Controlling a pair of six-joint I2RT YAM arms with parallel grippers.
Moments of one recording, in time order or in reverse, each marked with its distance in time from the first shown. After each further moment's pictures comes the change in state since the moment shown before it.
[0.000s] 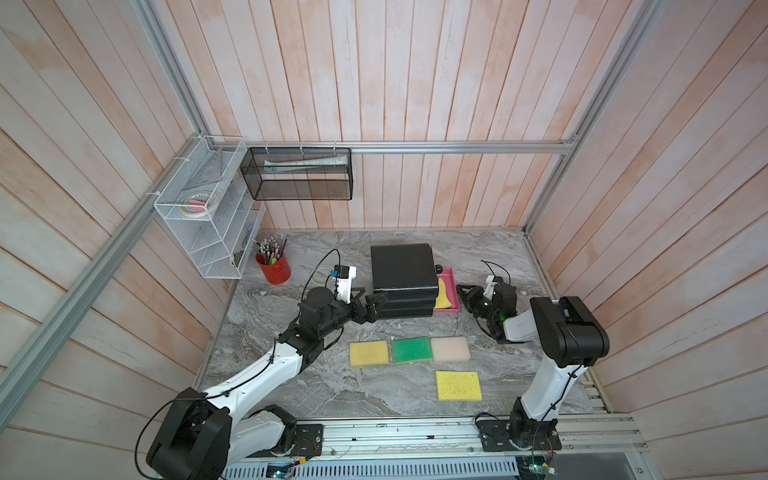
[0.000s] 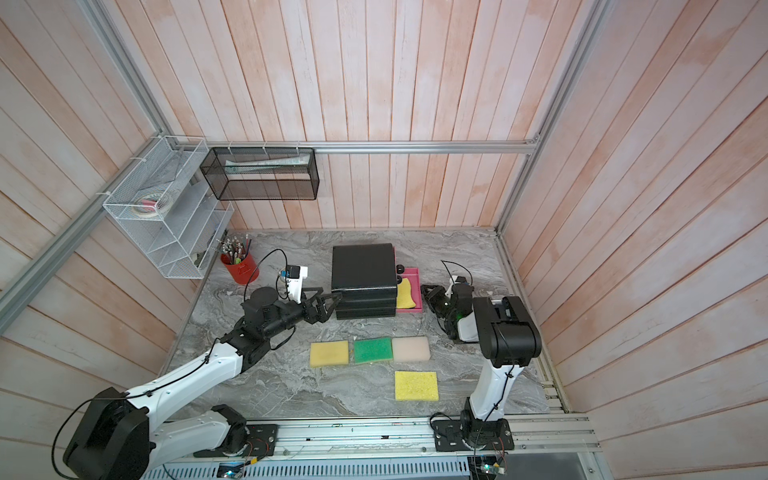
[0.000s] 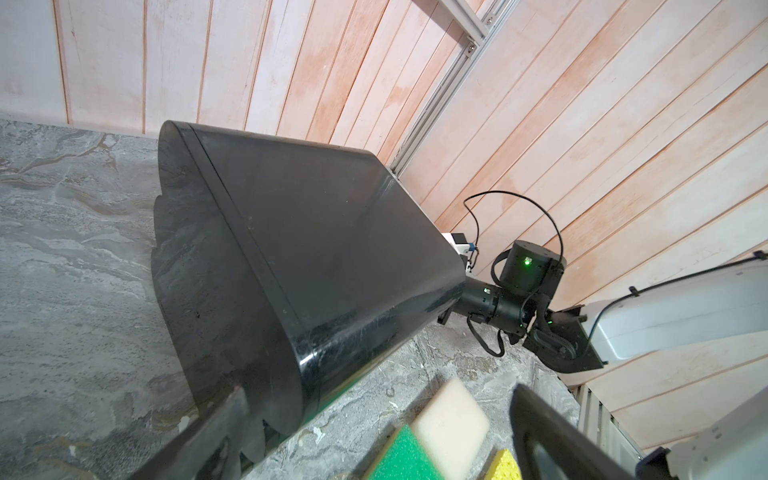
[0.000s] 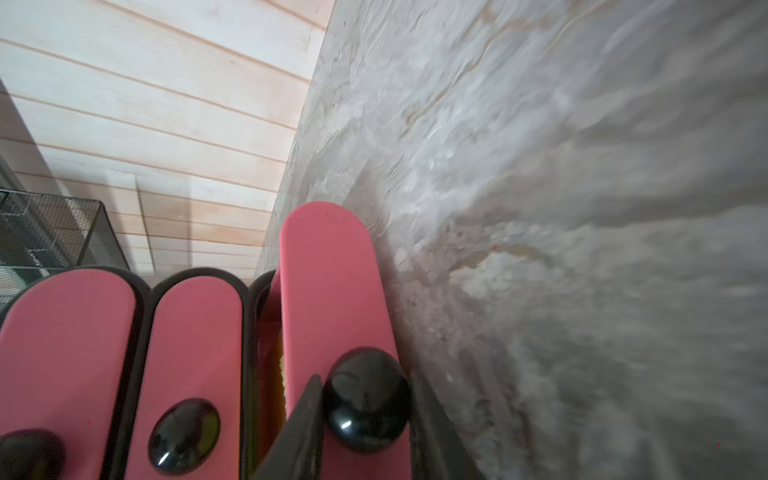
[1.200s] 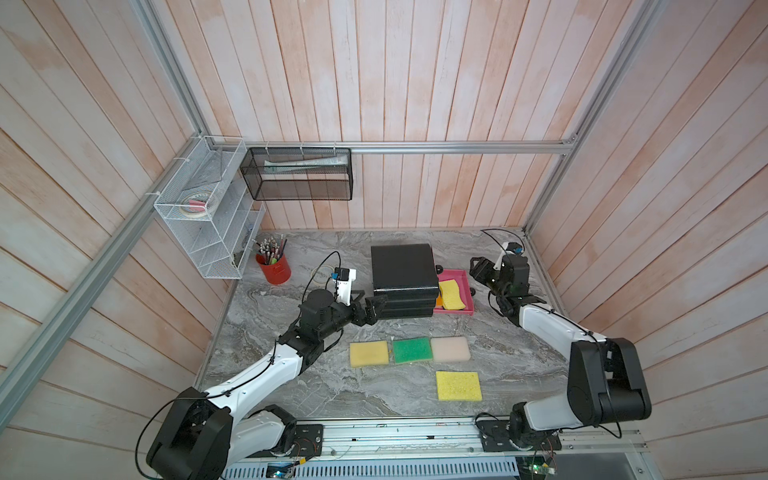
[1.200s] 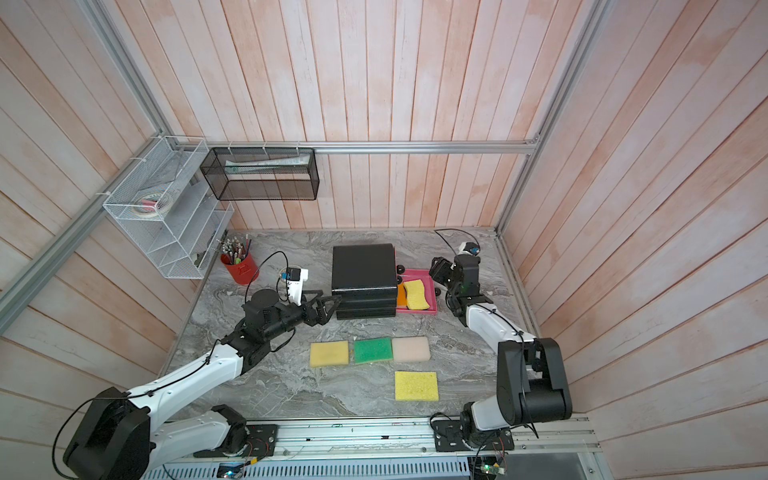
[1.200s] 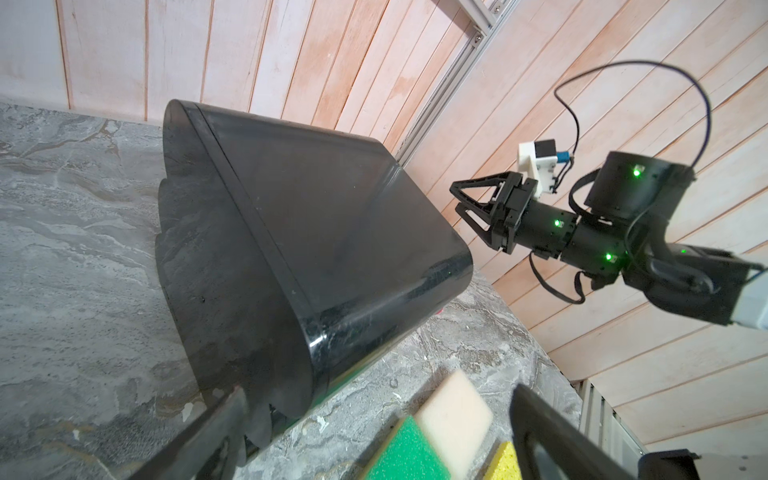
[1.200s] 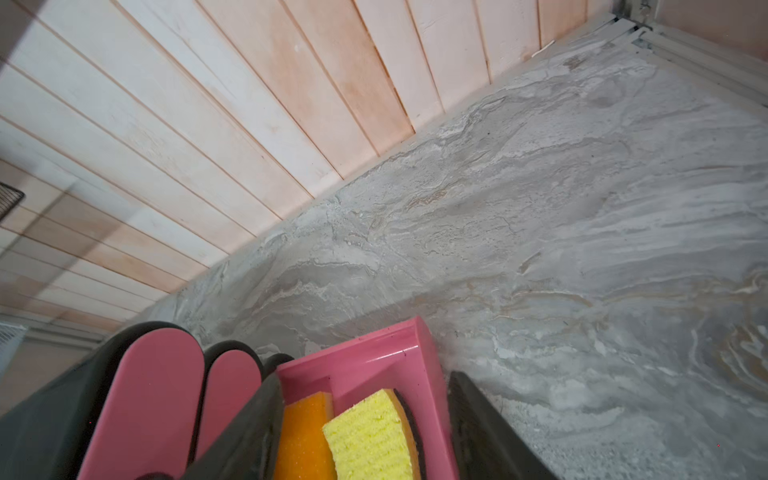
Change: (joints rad) left arm 0.000 0.000 -0.023 0.006 0.000 -0.001; right arm 0.096 -0.342 0.302 -0.674 0.398 -0.506
